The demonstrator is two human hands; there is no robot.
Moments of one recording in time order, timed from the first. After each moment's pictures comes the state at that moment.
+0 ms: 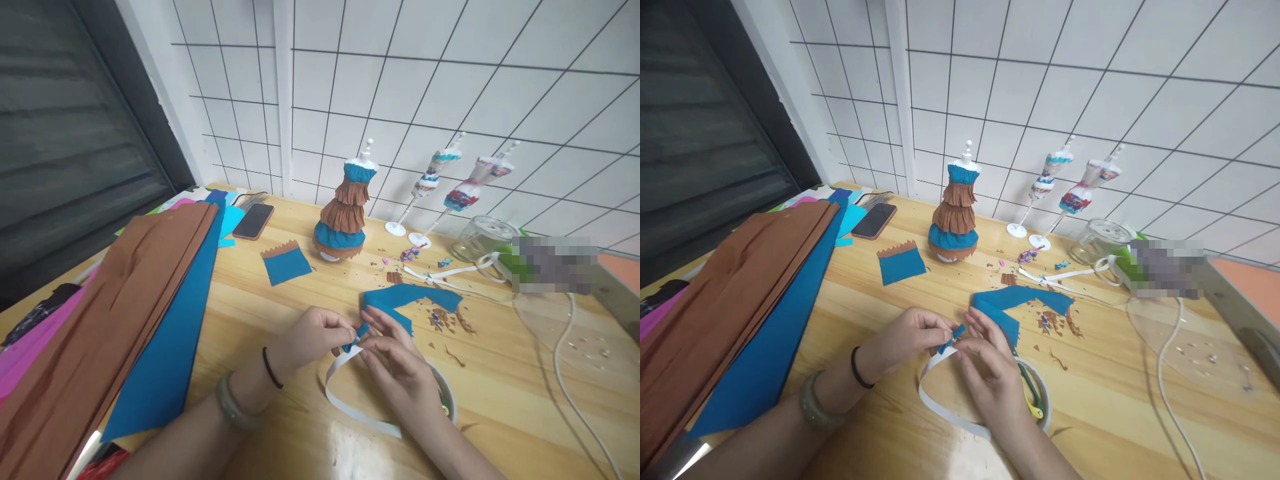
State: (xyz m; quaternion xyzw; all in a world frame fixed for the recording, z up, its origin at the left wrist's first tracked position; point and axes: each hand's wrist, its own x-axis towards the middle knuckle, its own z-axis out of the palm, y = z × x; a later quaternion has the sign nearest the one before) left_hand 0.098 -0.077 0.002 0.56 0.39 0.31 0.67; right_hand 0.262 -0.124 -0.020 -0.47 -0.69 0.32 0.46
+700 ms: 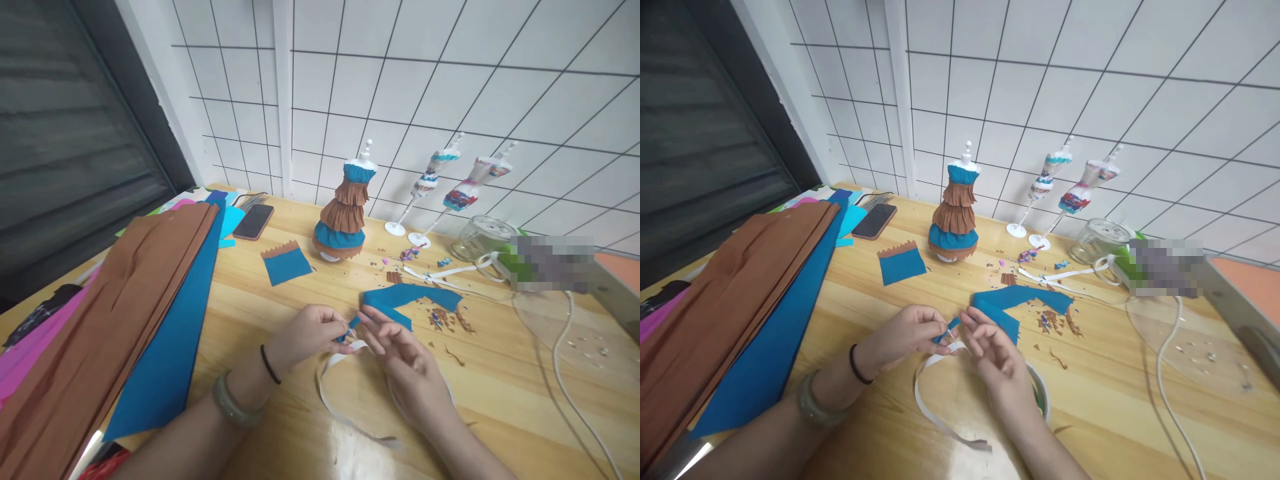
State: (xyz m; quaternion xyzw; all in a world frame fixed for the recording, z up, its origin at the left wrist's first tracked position) left_hand 0.099 -0.076 0.002 0.38 0.41 0.30 0.77; right_hand 0.262 -0.123 -0.013 -0.41 -0.46 0.57 0.54
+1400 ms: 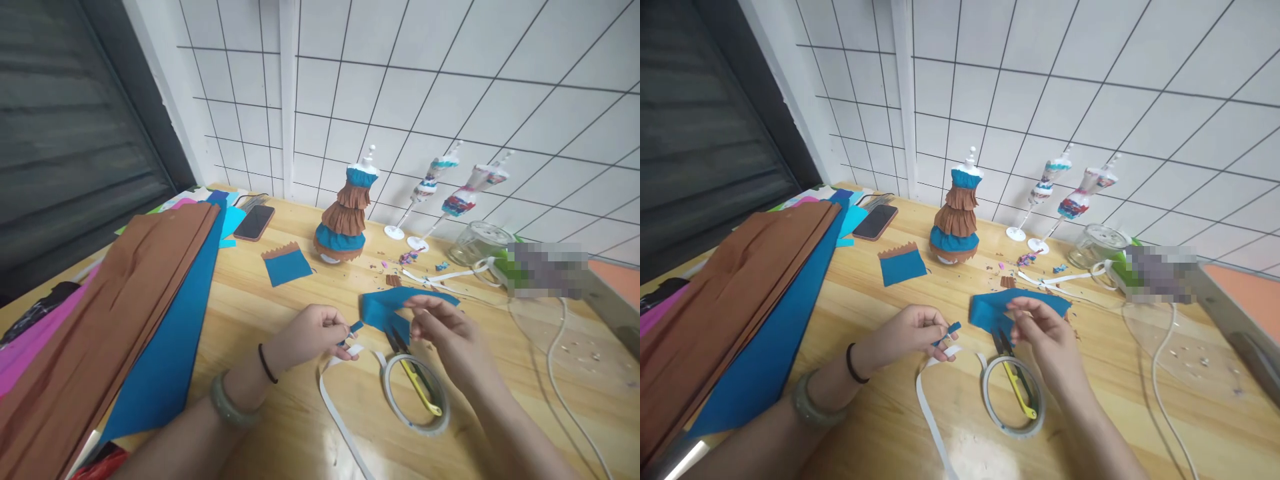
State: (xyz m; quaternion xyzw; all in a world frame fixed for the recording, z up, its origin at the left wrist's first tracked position) left_hand 0.093 -0.074 0.001 0.47 0.39 0.28 0.74; right_hand 0.315 -0.084 0.010 -0.53 -0.41 0.50 0.54
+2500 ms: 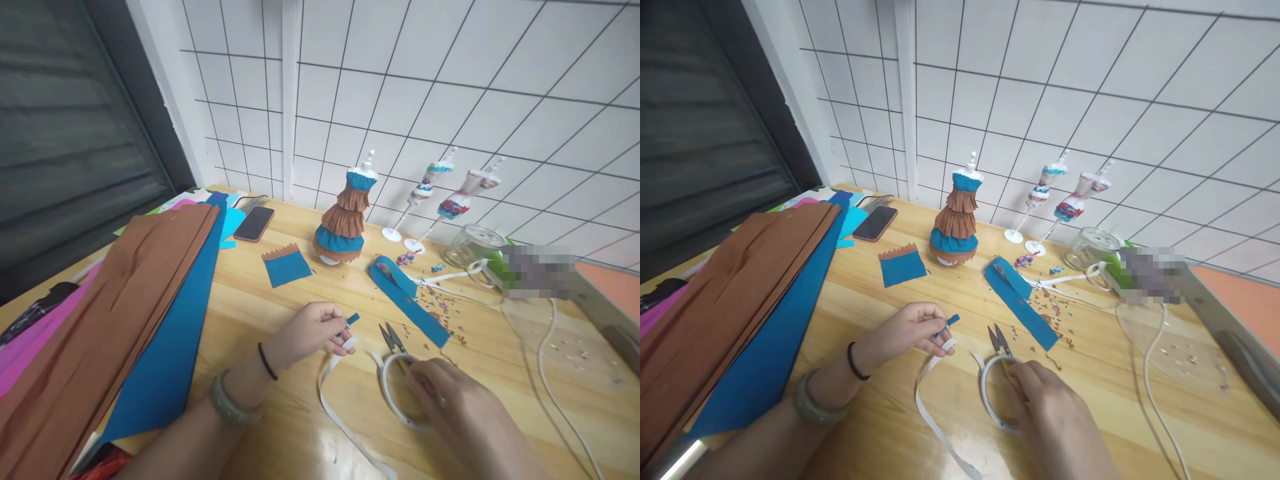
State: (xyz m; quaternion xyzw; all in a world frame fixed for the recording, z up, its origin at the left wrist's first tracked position) left_hand 0.091 -0.071 0.006 0.46 0.39 0.28 0.75; right_hand 0.319 -0.155 0.008 -0.62 -0.78 0.07 0.07
